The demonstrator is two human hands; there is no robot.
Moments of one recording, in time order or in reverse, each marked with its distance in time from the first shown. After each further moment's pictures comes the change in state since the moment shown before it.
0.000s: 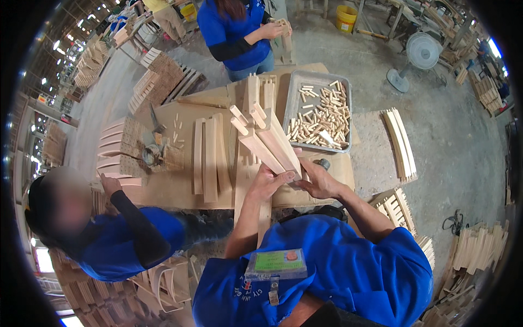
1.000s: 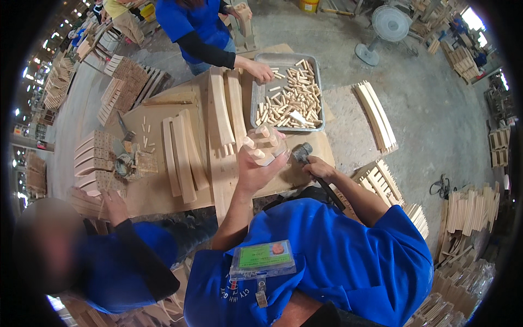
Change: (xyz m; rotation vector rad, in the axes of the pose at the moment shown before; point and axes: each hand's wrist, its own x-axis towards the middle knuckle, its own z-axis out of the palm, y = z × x) left_hand 0.018 0.015 0.047 0.143 0.085 0.152; right_hand -0.085 0.124 0.006 0.189 0.086 0.829
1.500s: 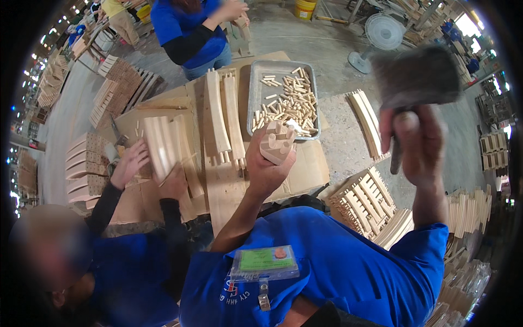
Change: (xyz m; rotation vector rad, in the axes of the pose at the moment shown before) left_hand 0.018 -0.012 0.022 0.234 0.193 0.143; right_hand -0.231 -0.292 -0.098 -0.162 0.545 -0.991
